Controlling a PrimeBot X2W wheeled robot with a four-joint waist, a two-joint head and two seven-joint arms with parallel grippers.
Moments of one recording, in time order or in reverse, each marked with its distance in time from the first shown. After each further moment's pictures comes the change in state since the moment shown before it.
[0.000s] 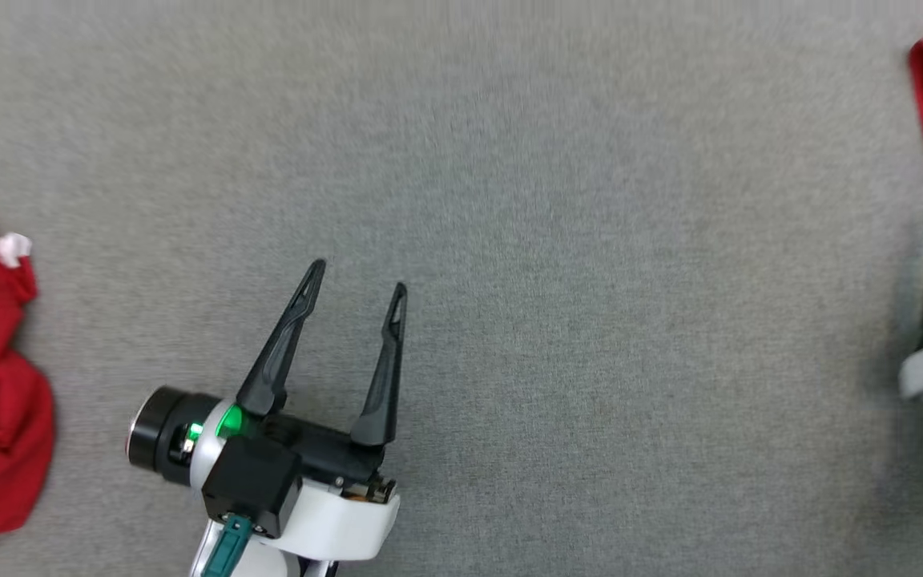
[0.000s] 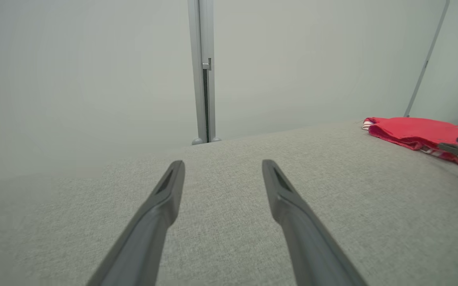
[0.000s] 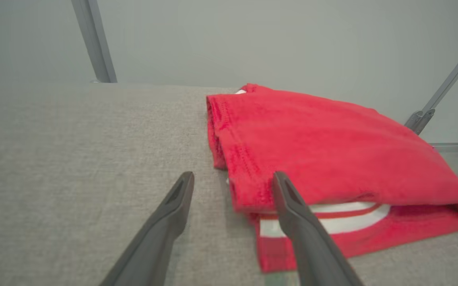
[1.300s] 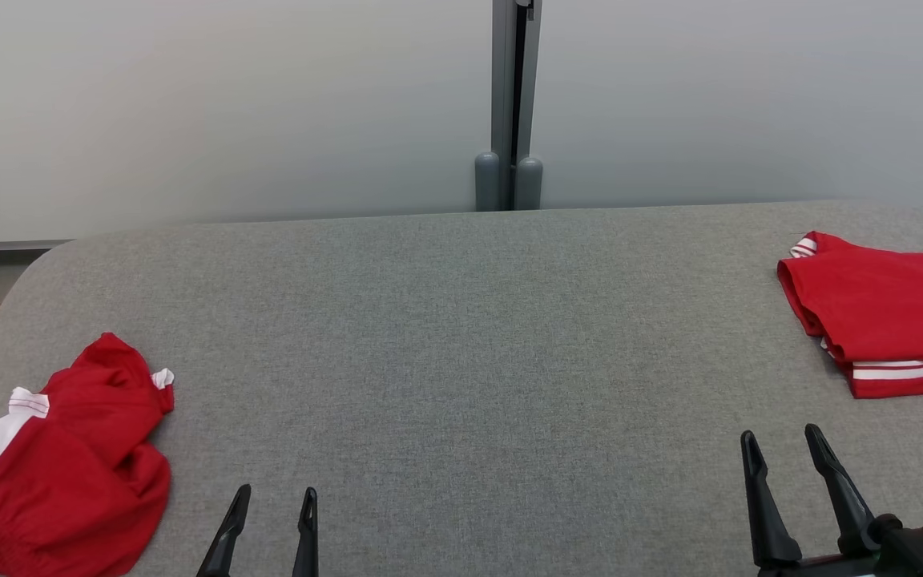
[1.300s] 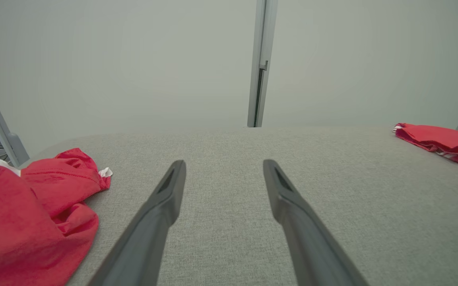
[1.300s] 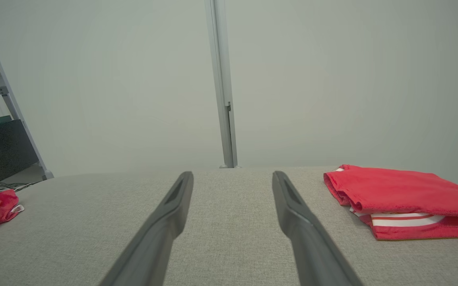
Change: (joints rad) left arm 0.391 -0.063 0.228 0.202 -0.072 -0.088 0.000; right arm 0.656 0.287 0.148 -0.552 -0.074 0.000 -0.002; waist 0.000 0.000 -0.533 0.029
